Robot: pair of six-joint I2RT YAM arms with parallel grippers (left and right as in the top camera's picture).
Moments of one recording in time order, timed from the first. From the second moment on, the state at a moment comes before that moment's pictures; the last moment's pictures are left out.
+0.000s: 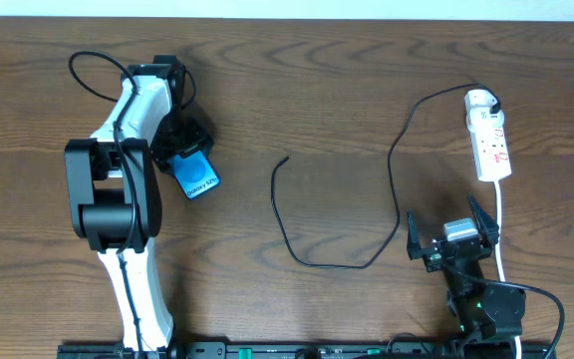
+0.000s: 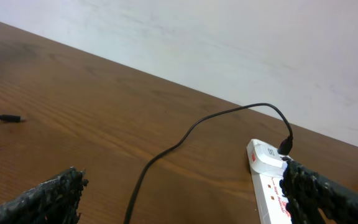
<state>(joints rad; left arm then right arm) -0.01 2.23 1.71 -1.16 0.04 -0.61 0.06 0.01 0.01 -0.06 -0.14 -0.27</state>
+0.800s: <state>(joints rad) -0.01 2.11 1.74 -1.20 0.18 -0.62 0.06 0.01 0.01 -0.06 -0.14 -0.27</state>
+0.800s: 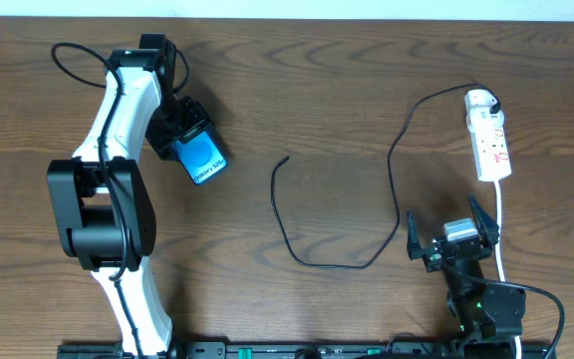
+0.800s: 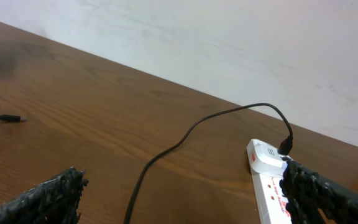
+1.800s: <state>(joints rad) -0.01 2.11 1.74 -1.21 0.26 -0.72 0.06 0.01 0.01 -0.06 -0.14 -0.27</state>
